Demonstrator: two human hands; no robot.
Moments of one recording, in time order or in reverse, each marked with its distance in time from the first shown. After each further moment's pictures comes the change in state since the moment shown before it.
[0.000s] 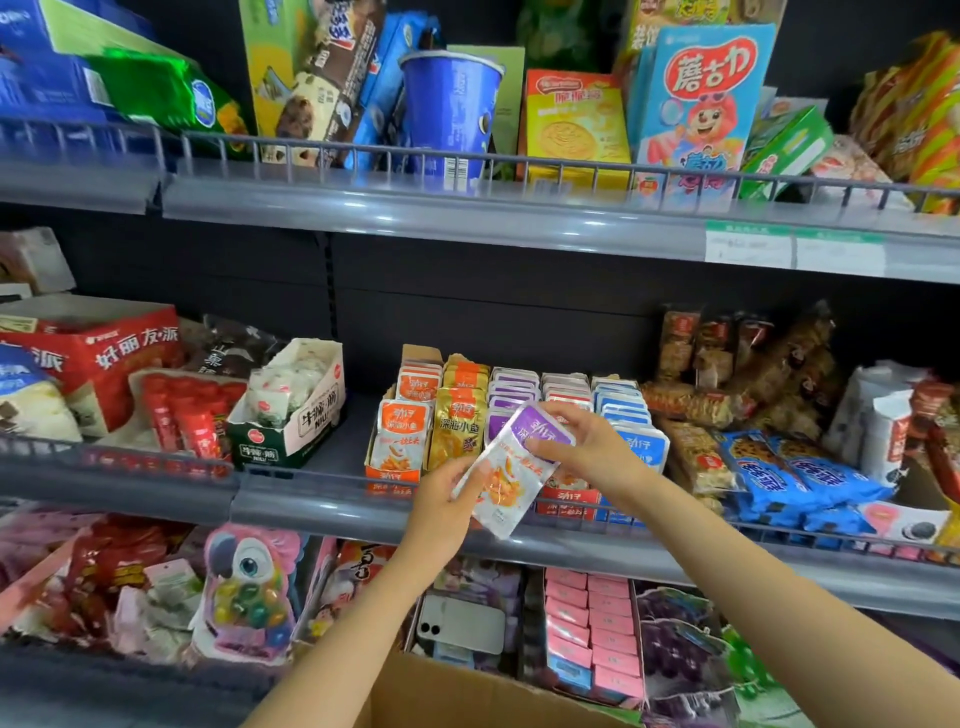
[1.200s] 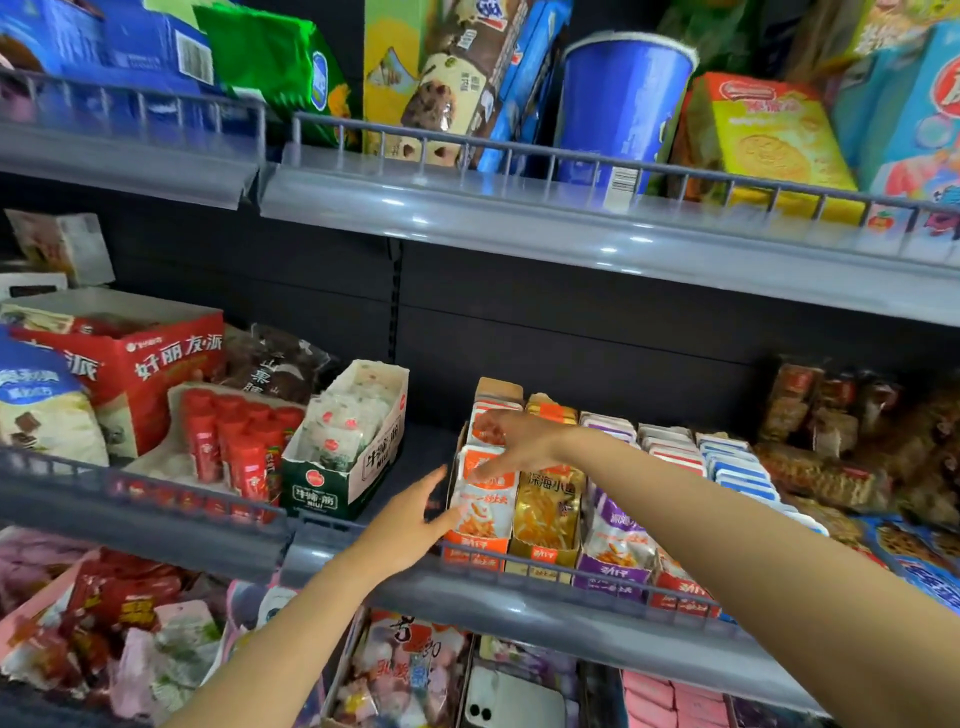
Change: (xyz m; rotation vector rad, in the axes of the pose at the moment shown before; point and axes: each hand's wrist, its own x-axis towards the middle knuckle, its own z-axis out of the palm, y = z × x) left_hand 0.098 -0.079 -0.147 0.490 -0.215 -0.107; right_hand 0.162 -0.047 0.130 -0.974 -0.472 0.098
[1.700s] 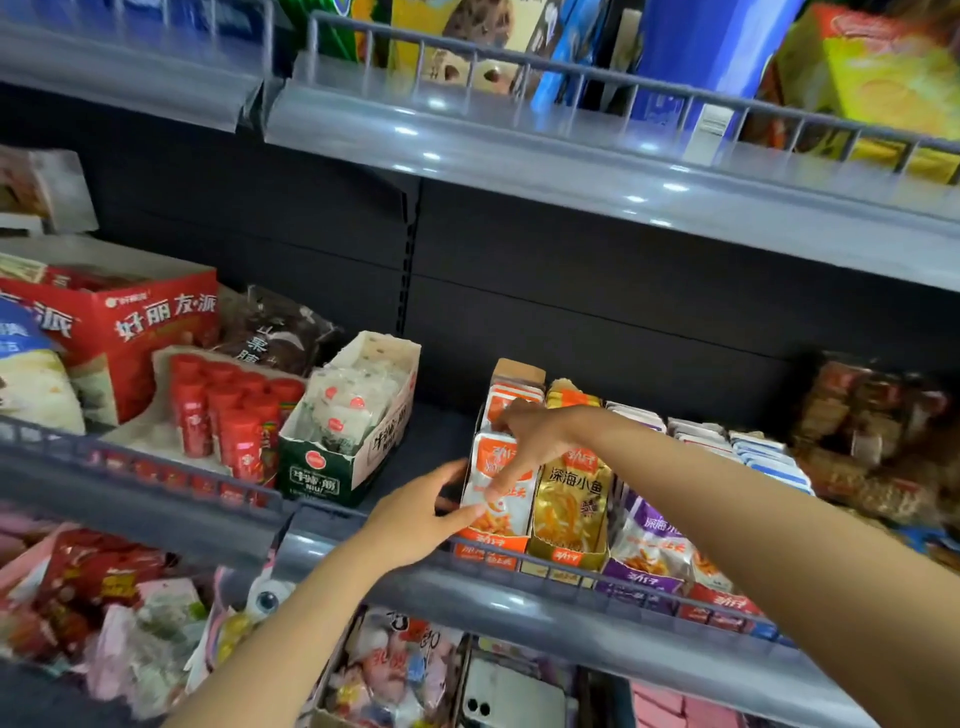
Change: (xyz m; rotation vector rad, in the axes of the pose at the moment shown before) left_hand 0.006 -0.004 -0.002 0.085 -0.057 0.027; right_hand 0.045 0.003 0.005 -0.295 -0.194 0.105
